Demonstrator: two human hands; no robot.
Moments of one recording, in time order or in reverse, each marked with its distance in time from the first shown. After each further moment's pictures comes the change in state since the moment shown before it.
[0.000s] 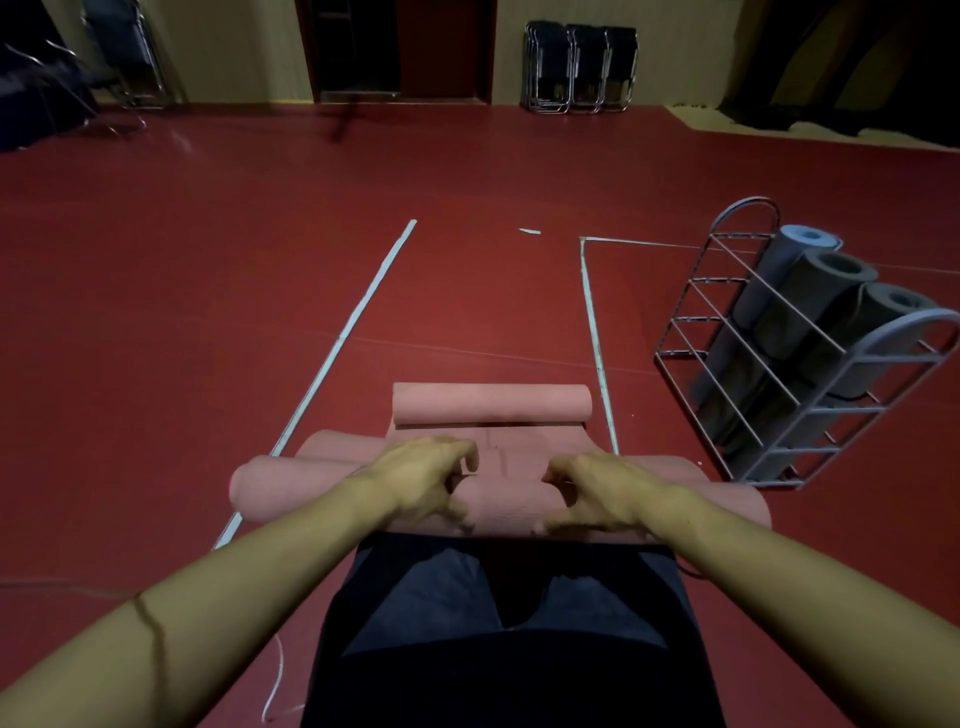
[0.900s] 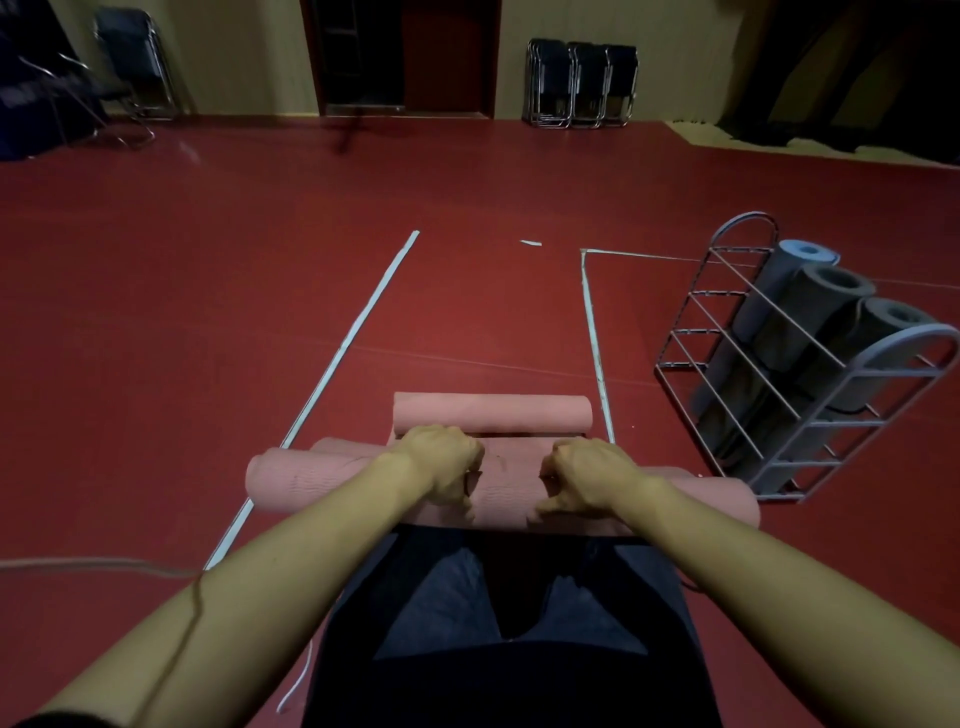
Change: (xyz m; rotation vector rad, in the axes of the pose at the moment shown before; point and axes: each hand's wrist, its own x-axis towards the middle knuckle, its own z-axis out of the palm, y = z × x) left_hand 0.030 0.018 -0.021 0.311 -0.127 -0.066; right_hand 0.027 -0.009 -0.012 -0.262 0.066 0.002
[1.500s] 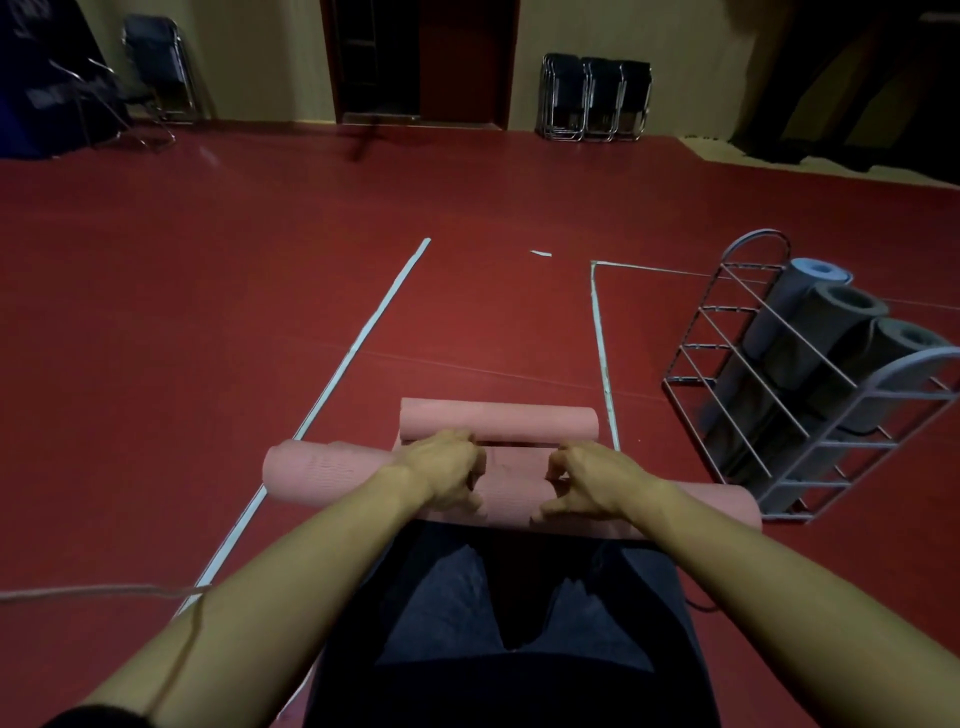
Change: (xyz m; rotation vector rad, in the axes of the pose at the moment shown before) left_hand 0.005 -0.012 0.016 -0.245 0.064 -0.002; right_hand 0.011 0.009 -0.001 0.114 0.012 0.018
